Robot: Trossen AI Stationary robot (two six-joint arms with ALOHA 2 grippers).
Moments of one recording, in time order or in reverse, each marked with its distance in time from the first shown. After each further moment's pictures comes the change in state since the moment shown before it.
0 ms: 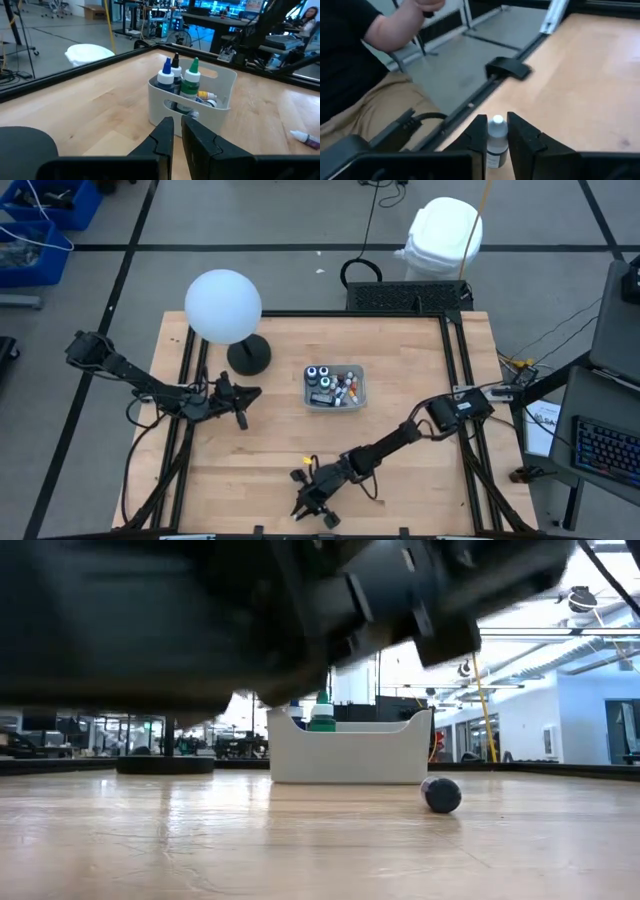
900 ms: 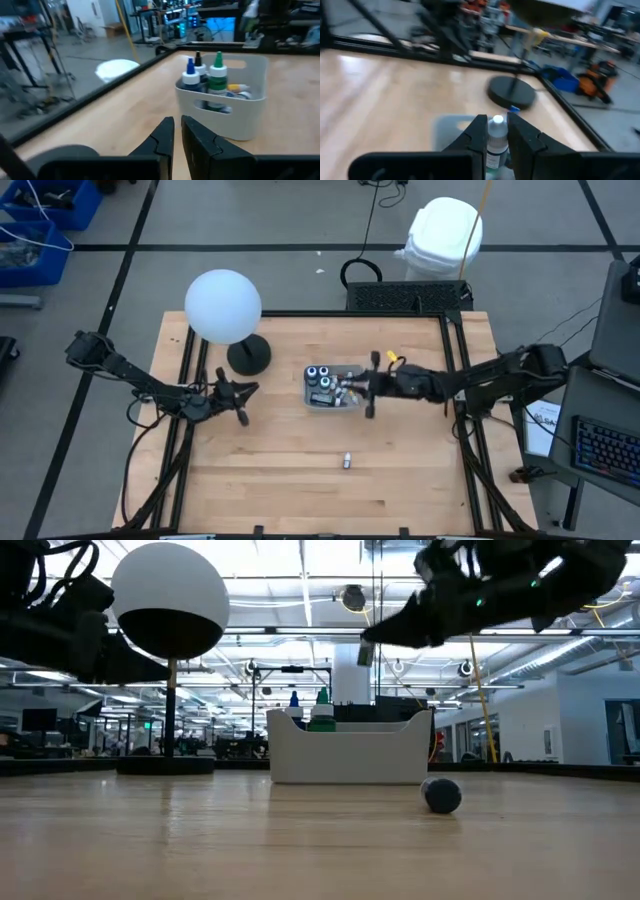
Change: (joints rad) left arm 0.001 0.000 0.000 -0.016 -0.105 0.213; right arm -0.450 -1.001 -0.930 0.107 0.444 -0.211
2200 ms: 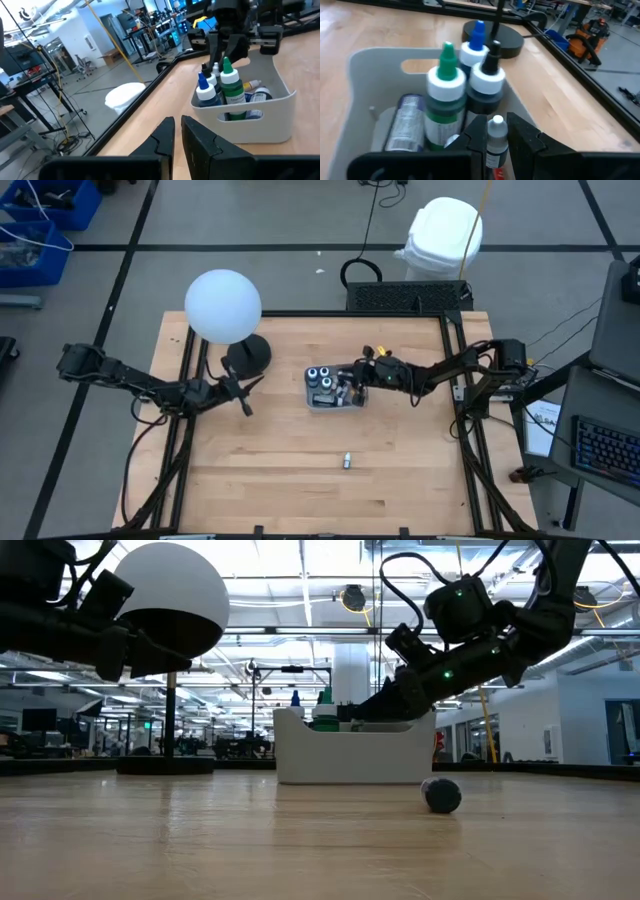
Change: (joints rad) left arm 0.252 0.000 0.000 0.145 0.291 0.419; right arm -0.178 0.329 -0.001 0.163 -0.055 0.005
